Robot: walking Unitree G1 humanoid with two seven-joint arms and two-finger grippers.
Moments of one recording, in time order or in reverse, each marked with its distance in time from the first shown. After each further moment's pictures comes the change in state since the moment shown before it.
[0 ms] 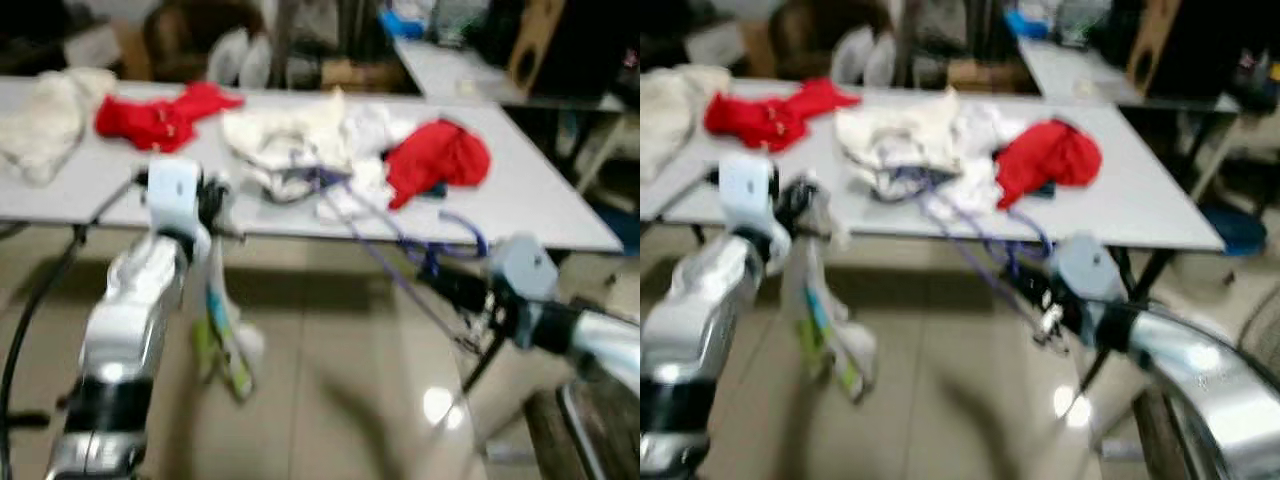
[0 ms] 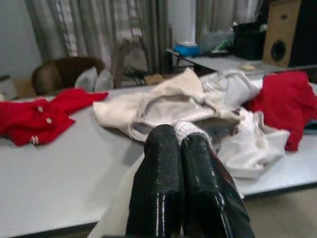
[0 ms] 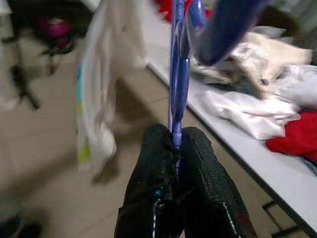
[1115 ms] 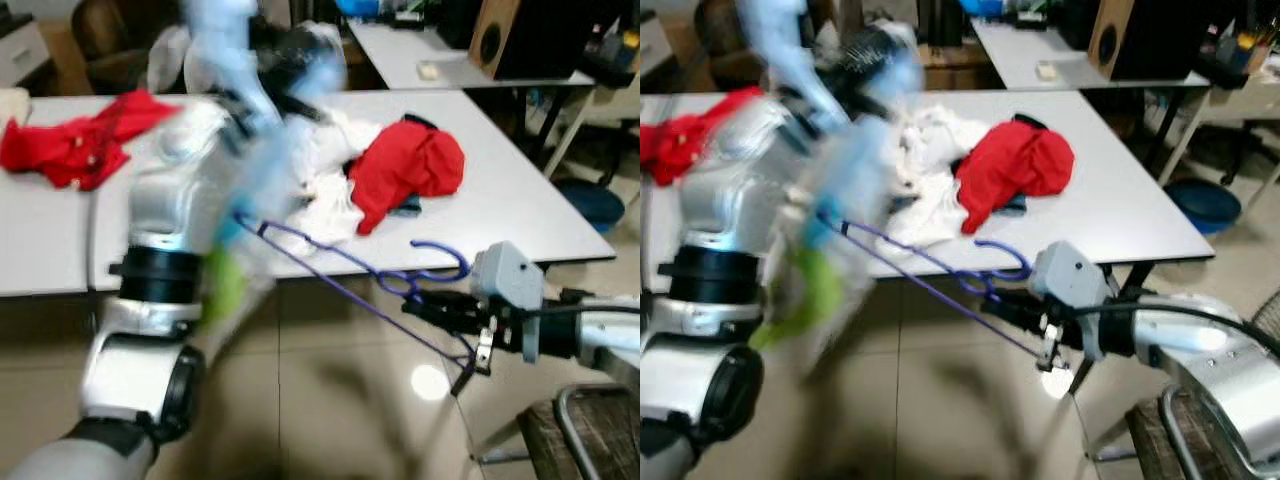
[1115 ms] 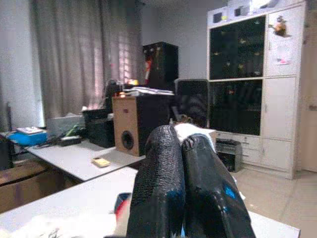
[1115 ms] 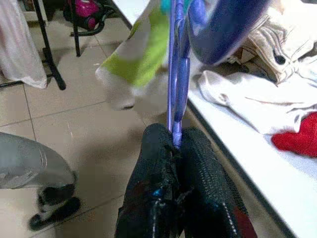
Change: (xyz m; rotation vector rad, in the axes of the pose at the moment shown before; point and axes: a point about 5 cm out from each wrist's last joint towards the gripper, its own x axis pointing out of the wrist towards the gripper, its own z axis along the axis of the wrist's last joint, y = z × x) left arm 0.056 -0.057 0.135 -0.156 -0.396 -0.507; right arm 0.005 0.009 0.014 -0.053 0.028 0.266
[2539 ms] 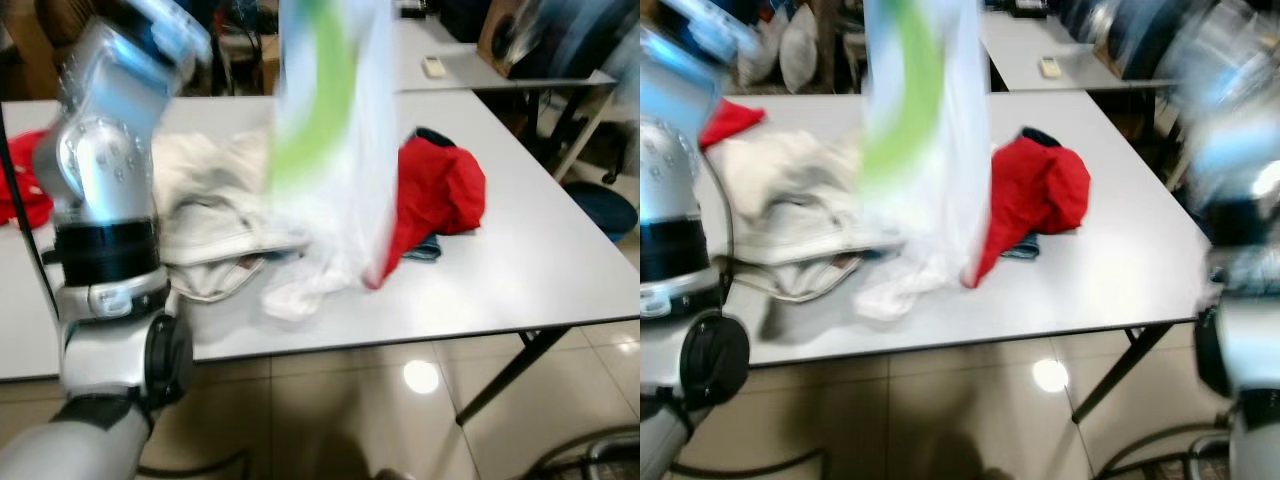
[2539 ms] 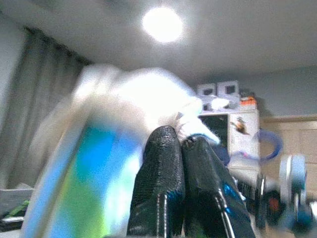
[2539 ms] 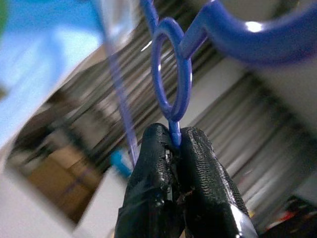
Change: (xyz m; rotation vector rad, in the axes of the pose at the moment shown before) left arm -0.019 0.008 0.088 -0.153 -0.379 -0.107; right arm -0.058 -0.179 0.165 -0.583 -0.402 -1.027
